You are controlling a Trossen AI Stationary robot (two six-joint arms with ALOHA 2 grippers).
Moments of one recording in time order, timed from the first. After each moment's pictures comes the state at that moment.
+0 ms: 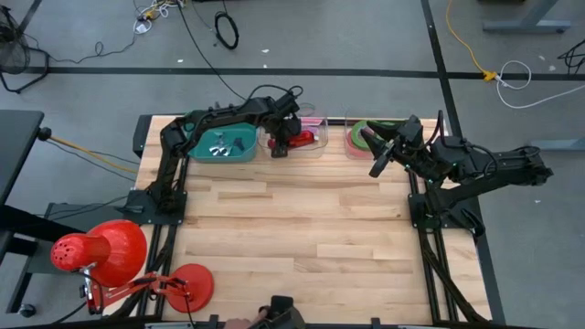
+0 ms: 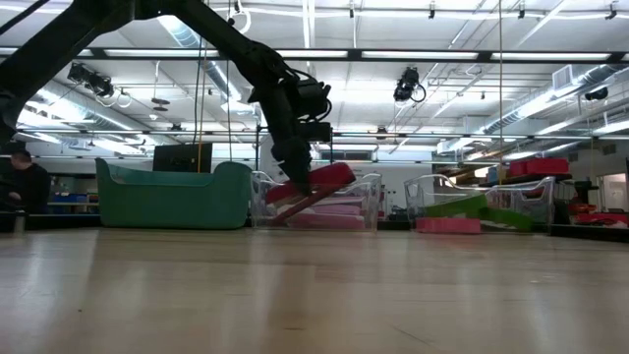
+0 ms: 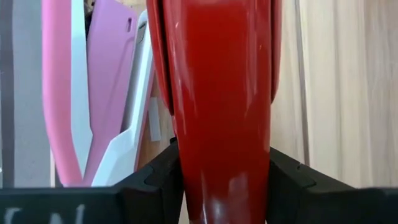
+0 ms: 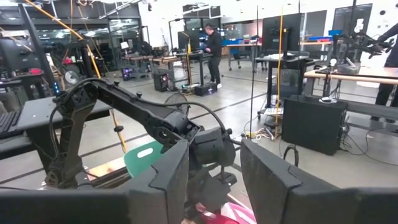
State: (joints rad) left arm 0.56 2.09 1.67 -0.72 0.12 0.60; right arm 0.15 0.88 1.01 -0.09 0.79 0.05
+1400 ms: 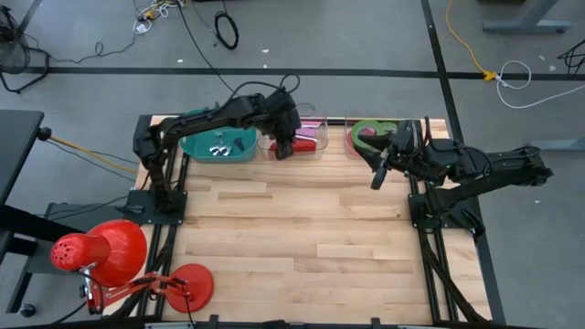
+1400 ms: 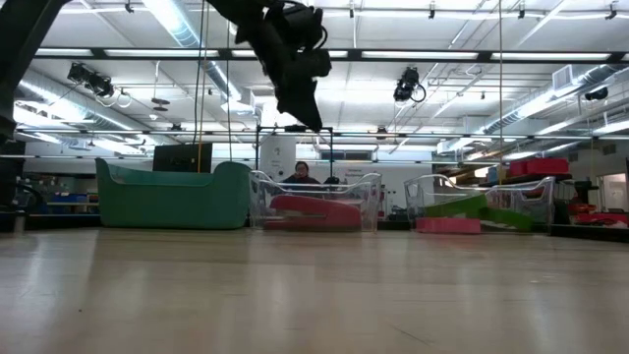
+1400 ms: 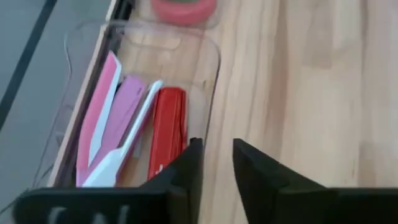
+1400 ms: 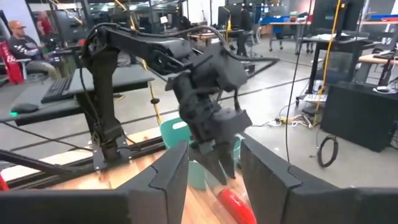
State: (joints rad) left arm 0.45 1.84 1.67 -0.77 0.11 0.23; right arm 0.15 0.88 1.01 -0.21 0.60 0.10
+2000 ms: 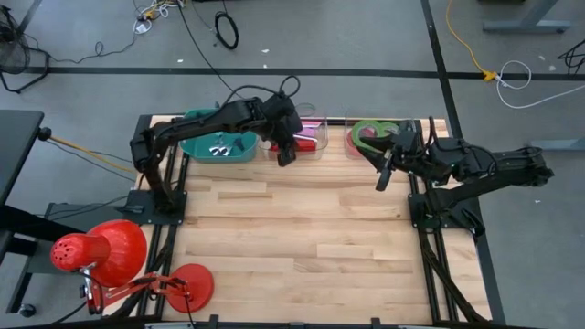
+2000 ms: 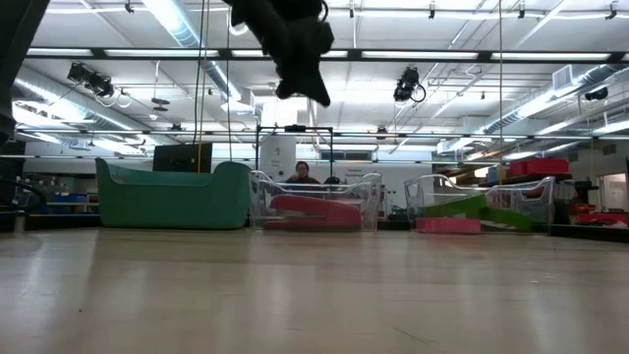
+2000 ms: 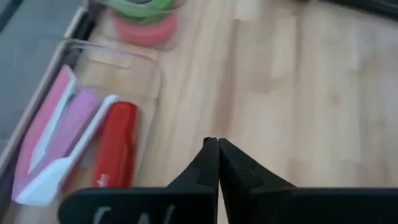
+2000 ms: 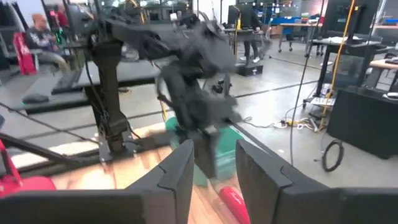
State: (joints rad) left arm 0.37 1.78 1.67 -0.76 0.18 0.07; right arm 0.15 0.85 1.01 -0.24 0.56 0.07
